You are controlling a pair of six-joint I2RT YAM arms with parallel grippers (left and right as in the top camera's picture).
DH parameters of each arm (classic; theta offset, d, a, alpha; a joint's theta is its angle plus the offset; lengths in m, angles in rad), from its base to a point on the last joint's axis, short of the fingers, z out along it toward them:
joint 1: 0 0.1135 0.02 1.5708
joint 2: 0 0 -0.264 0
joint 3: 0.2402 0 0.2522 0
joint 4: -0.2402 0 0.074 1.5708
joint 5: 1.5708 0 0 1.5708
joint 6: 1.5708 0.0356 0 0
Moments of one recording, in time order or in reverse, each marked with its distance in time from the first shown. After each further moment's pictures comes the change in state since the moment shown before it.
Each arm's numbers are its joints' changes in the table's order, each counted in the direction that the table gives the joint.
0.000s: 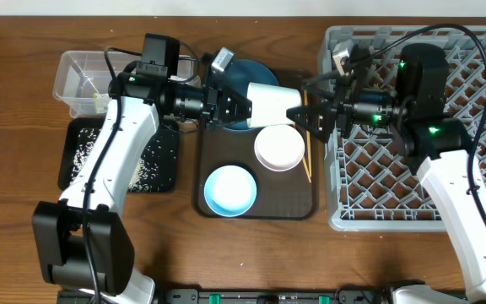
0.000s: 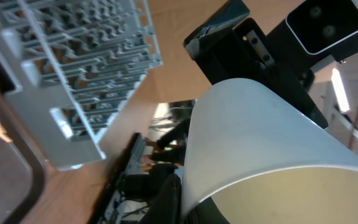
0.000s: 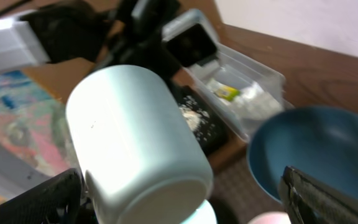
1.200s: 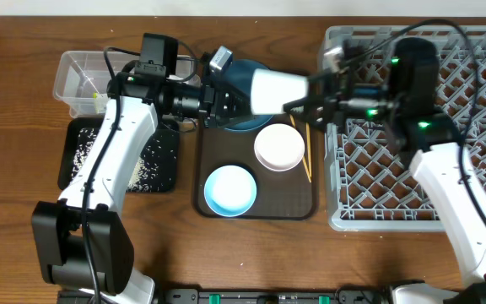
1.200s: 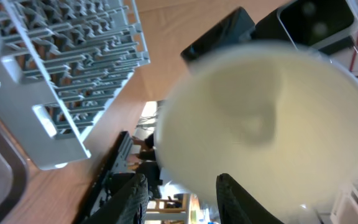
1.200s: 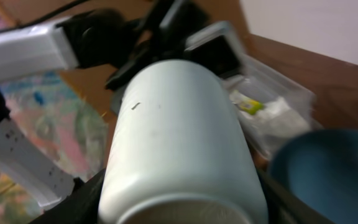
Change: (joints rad) left arm 0.006 0.000 0.000 0.004 0.038 -0.023; right arm -0.022 -0.047 0.000 0.127 -0.100 0.074
